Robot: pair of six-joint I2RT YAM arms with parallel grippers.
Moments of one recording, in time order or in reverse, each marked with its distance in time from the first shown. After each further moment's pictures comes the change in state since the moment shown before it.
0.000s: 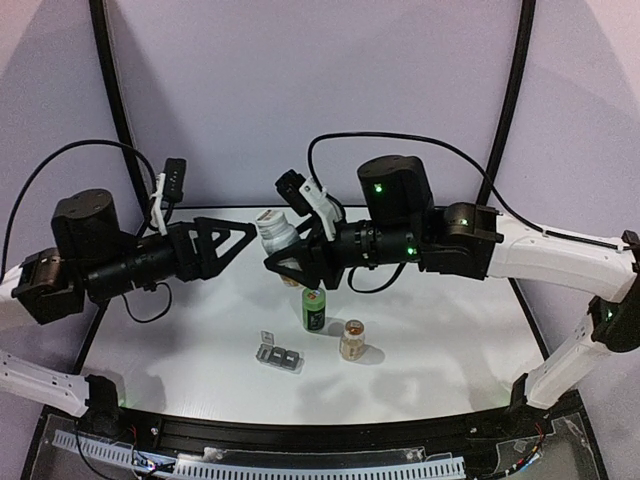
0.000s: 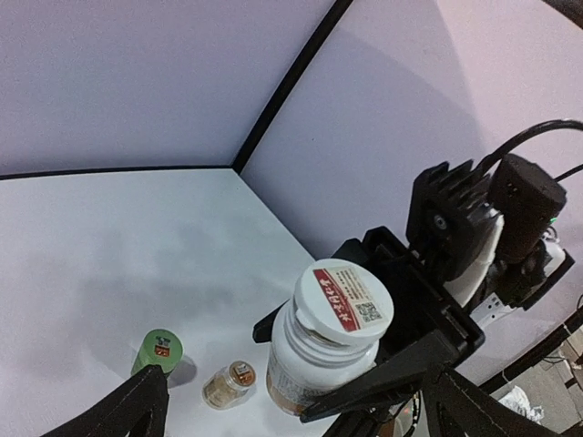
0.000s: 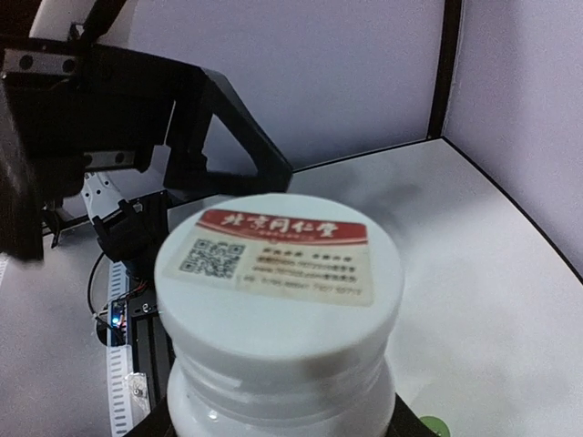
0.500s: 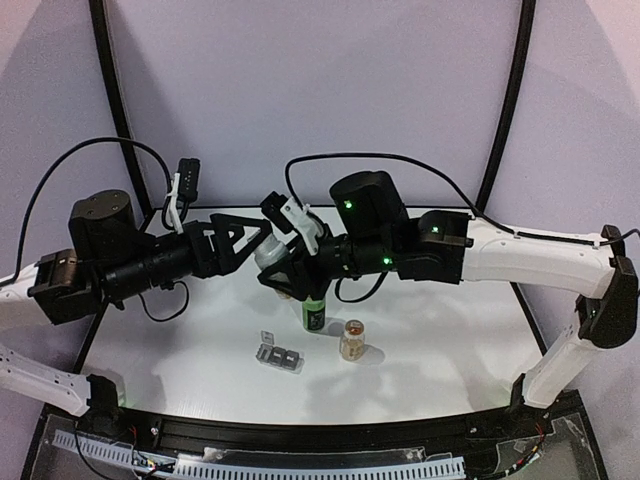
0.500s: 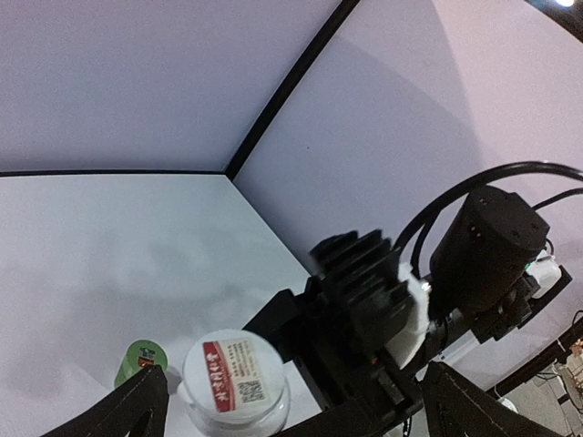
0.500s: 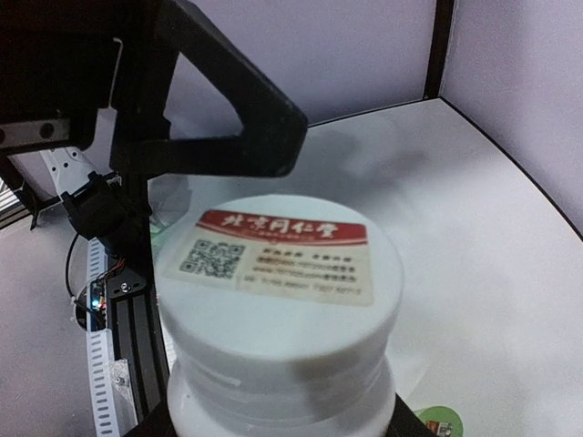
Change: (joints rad) left arm 0.000 0.072 -0.011 0.103 -0.007 -0.033; right arm 0.000 0.094 0.016 -0.018 0.027 0.008
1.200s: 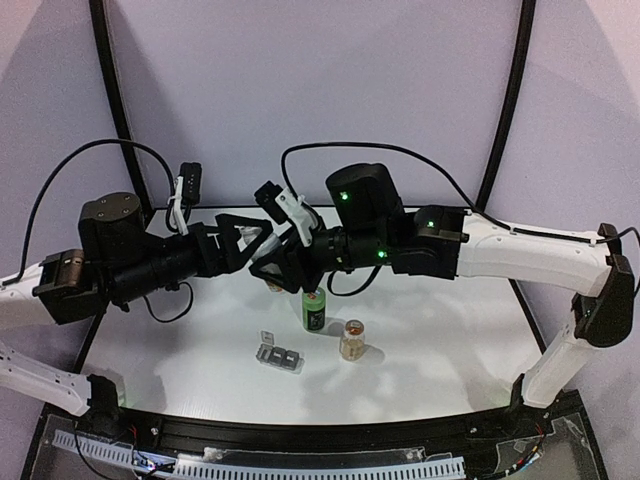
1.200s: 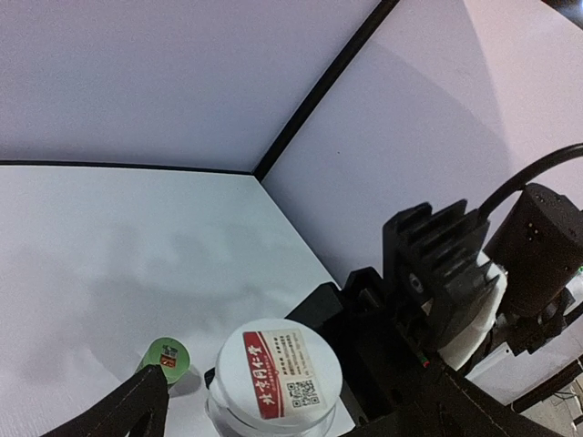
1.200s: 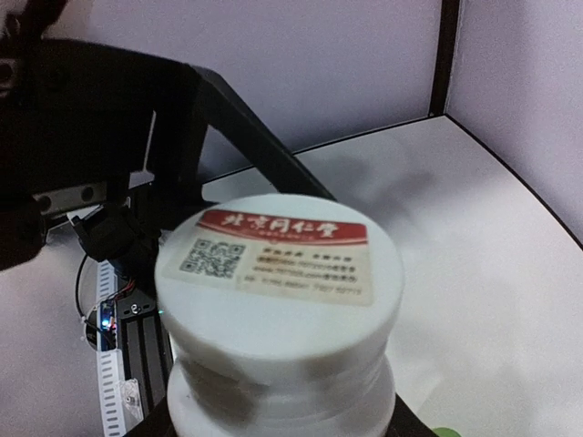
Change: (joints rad) left arm 0.000 0.020 0.000 -0.021 -0.080 -0.029; right arm 0.000 0.029 0.049 0.020 -0.017 0.020
